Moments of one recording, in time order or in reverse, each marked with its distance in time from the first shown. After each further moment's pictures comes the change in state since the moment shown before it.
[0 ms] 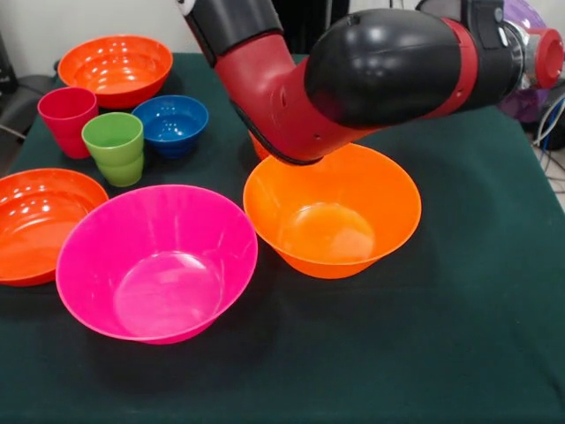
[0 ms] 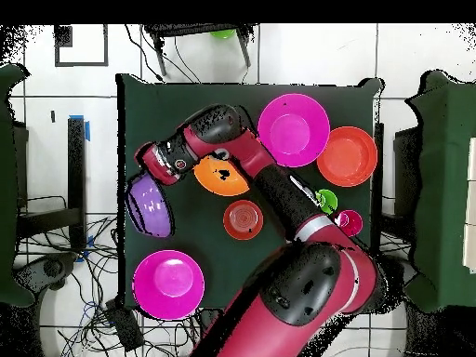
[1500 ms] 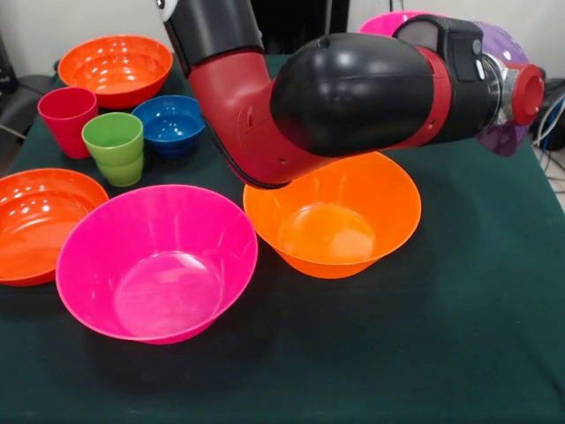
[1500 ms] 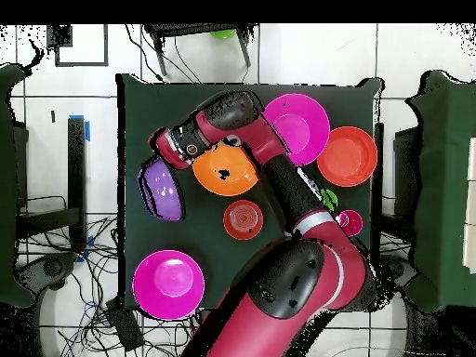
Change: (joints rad) arm 0.037 0.033 -0.056 -0.174 -0.004 0.075 0.000
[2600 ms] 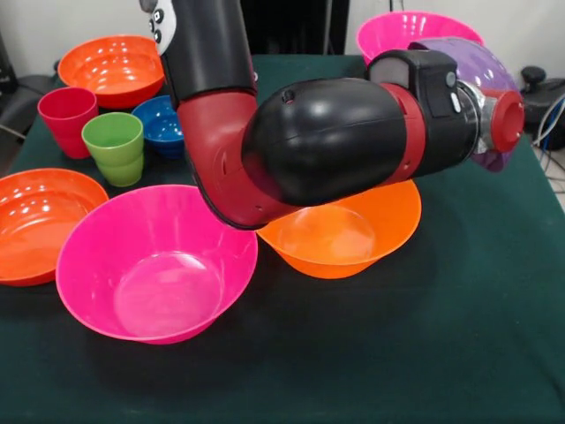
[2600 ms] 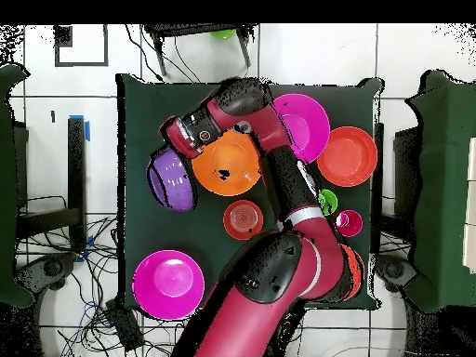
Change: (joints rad) arm 0.043 0.095 -0.005 -0.241 -0.004 0.209 0.000
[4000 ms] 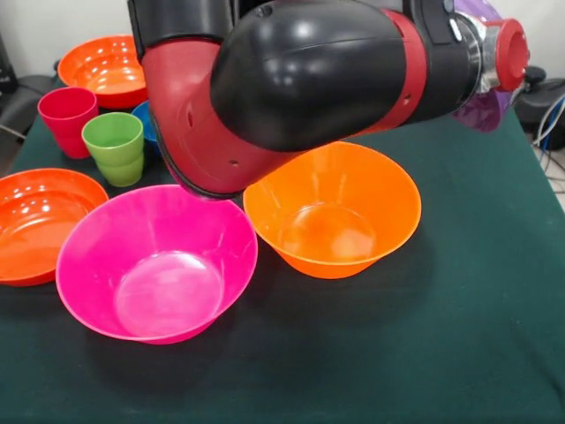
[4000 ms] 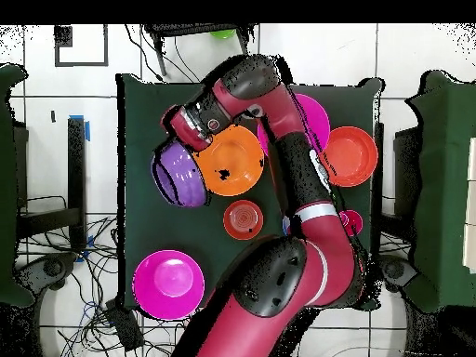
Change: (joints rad) arm 0.002 -0.081 -0.001 -0.082 -0.027 0.121 0.002
